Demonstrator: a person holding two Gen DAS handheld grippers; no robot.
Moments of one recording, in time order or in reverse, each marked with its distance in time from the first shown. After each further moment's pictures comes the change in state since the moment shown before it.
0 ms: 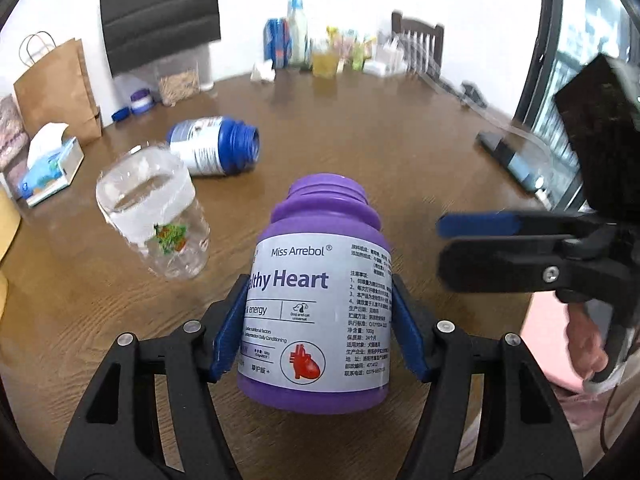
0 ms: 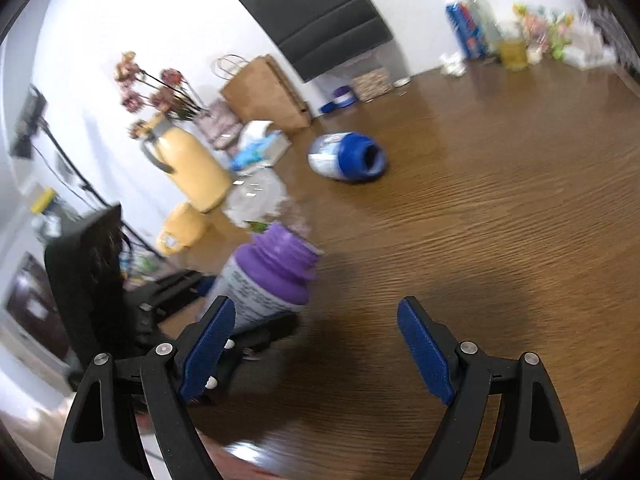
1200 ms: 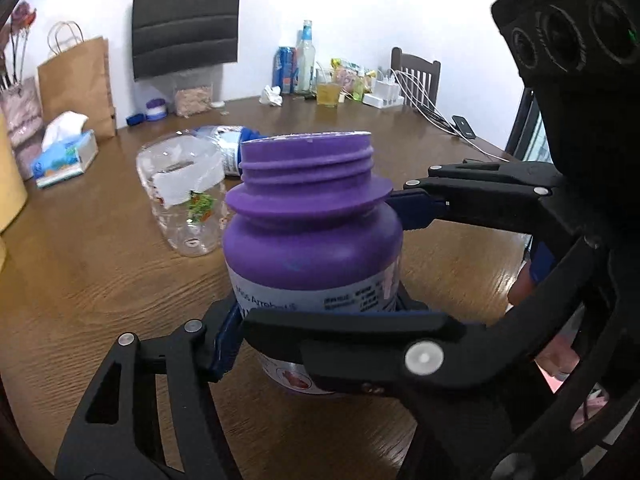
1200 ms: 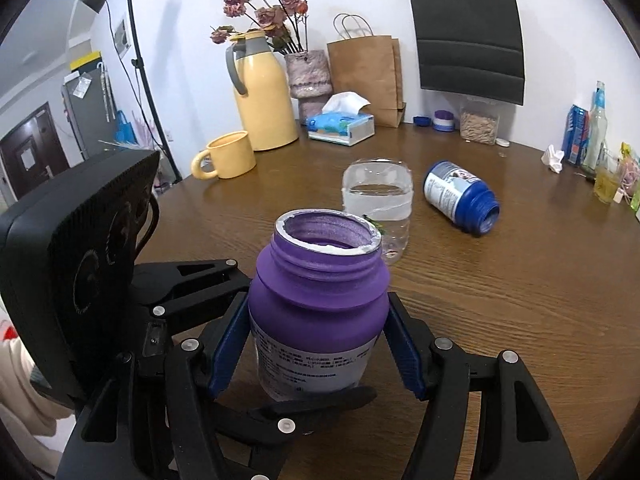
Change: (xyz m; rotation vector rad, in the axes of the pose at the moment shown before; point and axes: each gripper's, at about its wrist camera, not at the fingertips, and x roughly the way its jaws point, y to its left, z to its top) left arm -0.023 0.008 -0.046 -0.044 -0.140 -0.011; right arm 0.057 0.110 -0.012 -0.521 0.081 -0.103
